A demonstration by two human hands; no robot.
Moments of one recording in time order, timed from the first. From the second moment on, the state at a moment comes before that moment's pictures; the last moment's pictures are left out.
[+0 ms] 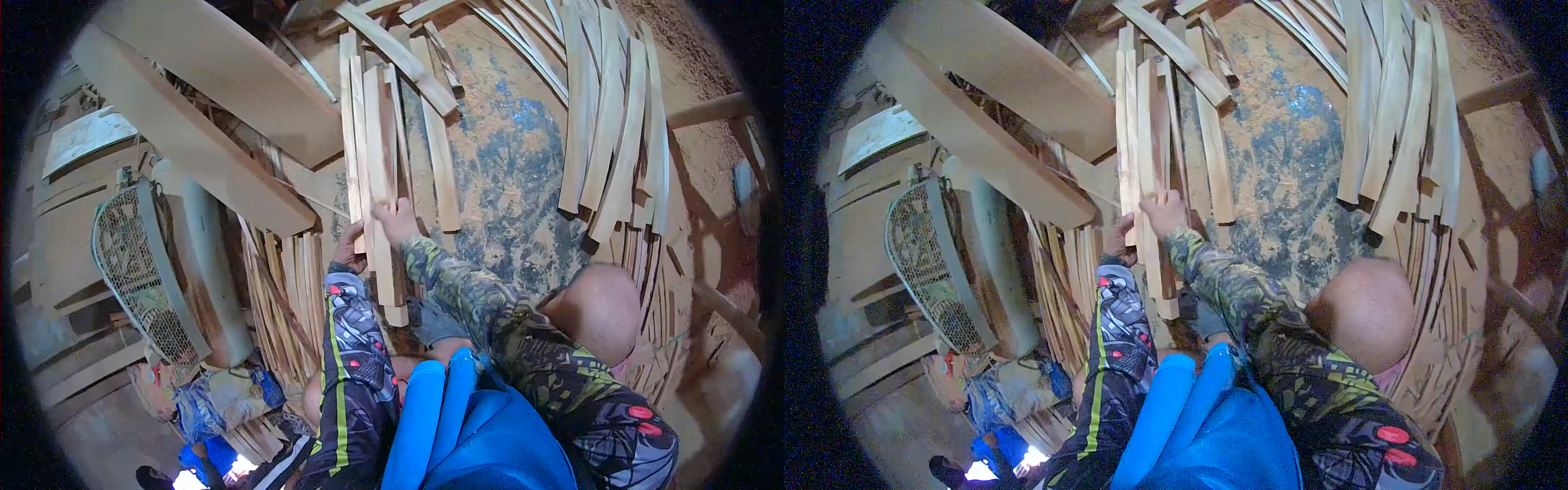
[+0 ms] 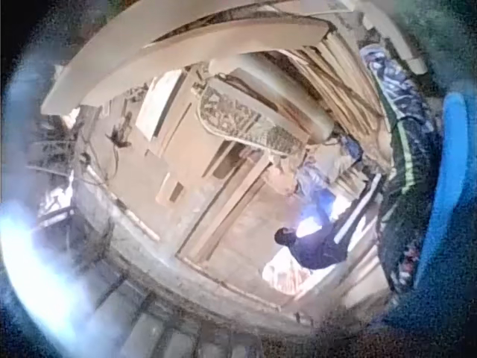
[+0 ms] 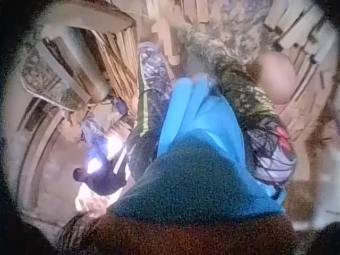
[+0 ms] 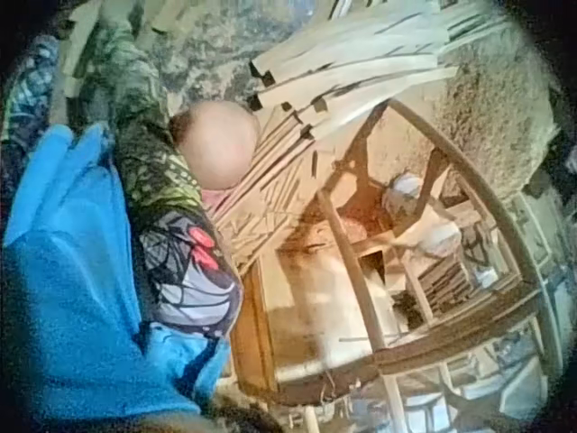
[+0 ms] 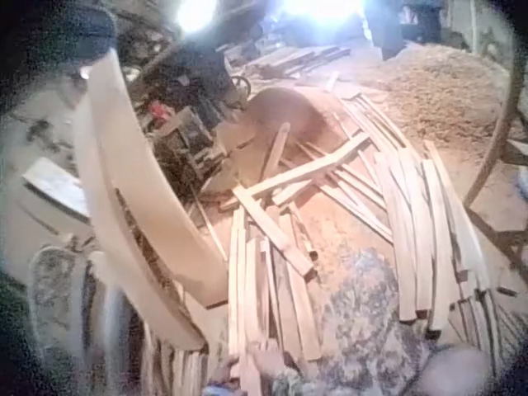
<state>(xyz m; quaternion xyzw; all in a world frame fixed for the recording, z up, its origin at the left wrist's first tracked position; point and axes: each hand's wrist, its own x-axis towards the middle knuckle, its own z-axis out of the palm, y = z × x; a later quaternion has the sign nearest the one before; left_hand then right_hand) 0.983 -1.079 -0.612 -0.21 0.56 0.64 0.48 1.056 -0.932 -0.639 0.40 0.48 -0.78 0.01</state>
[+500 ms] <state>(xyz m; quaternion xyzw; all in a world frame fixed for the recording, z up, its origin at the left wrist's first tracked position) 1.031 -1.023 -0.537 -0.07 0.68 0.64 0.35 1.074 -0.837 -0.559 0.26 0.39 -0.87 -0.14</state>
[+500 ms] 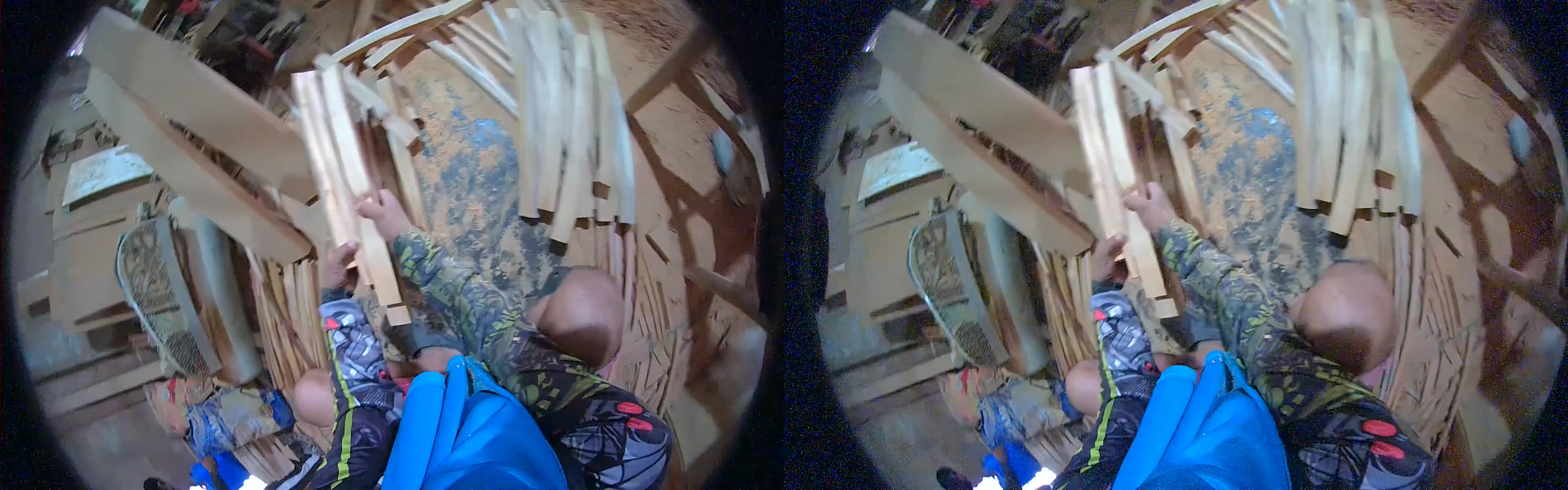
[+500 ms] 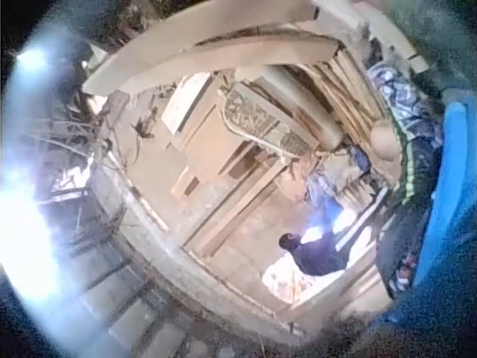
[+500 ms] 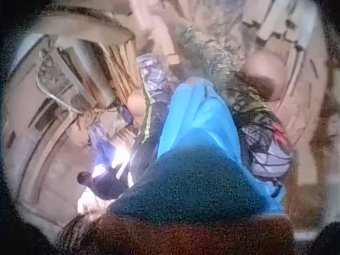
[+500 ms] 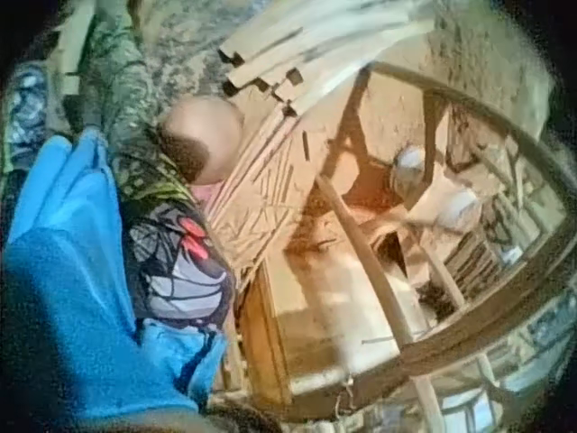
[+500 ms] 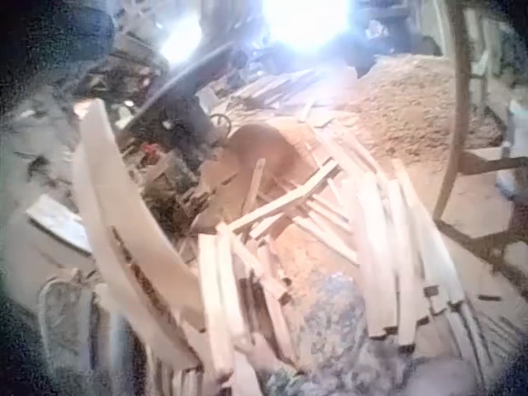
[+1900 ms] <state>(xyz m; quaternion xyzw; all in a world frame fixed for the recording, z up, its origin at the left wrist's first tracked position) 1.215 -0.654 -0.606 0.35 0.81 0.20 0.42 1.263 -0.438 -0.579 0.74 0.56 -0.28 -0.26</state>
